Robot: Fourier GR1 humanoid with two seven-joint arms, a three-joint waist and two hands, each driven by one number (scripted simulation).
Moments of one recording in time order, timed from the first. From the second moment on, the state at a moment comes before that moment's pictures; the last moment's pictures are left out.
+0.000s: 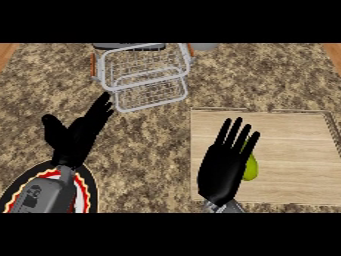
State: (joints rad) left arm -0.19 0.22 -0.17 -1.46 0.24 0.04 0.21; right arm -0.23 0.00 0.67 -1.45 1.70 0.35 1.22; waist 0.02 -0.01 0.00
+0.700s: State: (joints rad) left arm -0.17 0.21 -0.16 -1.46 0.23 0.03 0.19; right arm -0.19 0.00 0.66 -1.50 1.81 0.35 1.22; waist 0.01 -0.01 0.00
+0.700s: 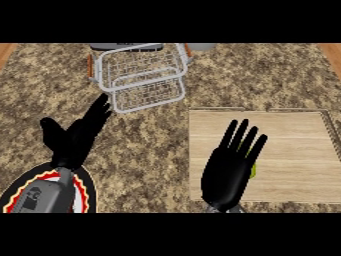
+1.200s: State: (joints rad) left arm -0.17 0.20 -0.15 -1.46 0.21 0.03 0.20; right arm -0.18 0.00 0.59 -1.49 1.83 0.31 1.20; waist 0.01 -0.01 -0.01
